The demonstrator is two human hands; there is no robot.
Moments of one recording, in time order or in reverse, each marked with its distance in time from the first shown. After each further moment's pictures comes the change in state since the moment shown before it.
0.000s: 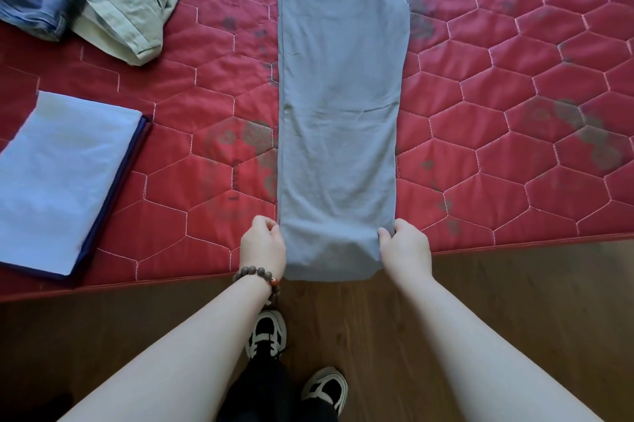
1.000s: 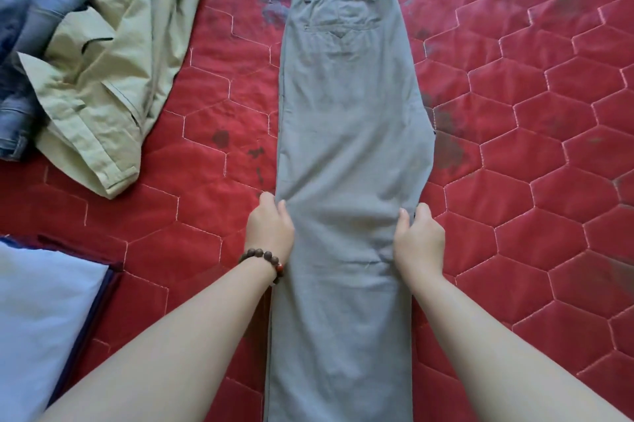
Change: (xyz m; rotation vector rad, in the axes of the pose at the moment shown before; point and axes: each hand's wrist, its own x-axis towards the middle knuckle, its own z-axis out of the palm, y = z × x) left_hand 0.245 0.172 -0.015 0.004 0.047 0.087; right_hand 0.225 -0.170 -0.062 0.116 0.230 -0.123
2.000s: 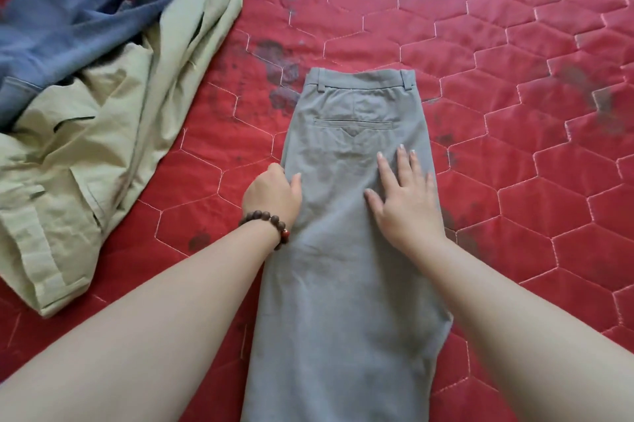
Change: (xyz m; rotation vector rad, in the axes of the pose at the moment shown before) left_hand 0.208 0.107 -0.005 0.178 0.119 0.058; right_hand 0.212 -0.136 0.024 -0.563 -0.136 -0.609
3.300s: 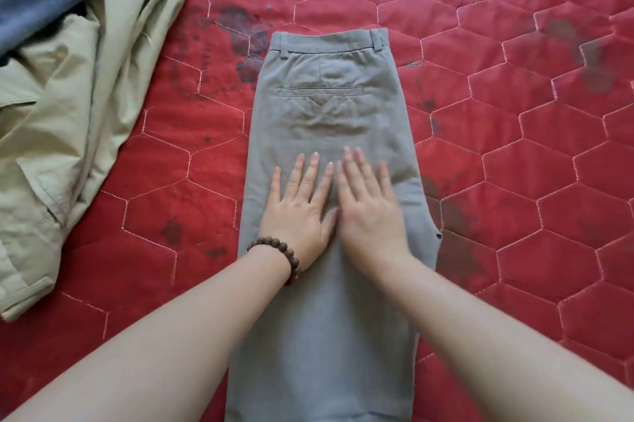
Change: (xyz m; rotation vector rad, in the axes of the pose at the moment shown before) left_hand -0.054 0.004 0.054 0.481 -0.149 0.579; right_hand -0.044 -0.018 0.030 -0.151 0.154 -0.192
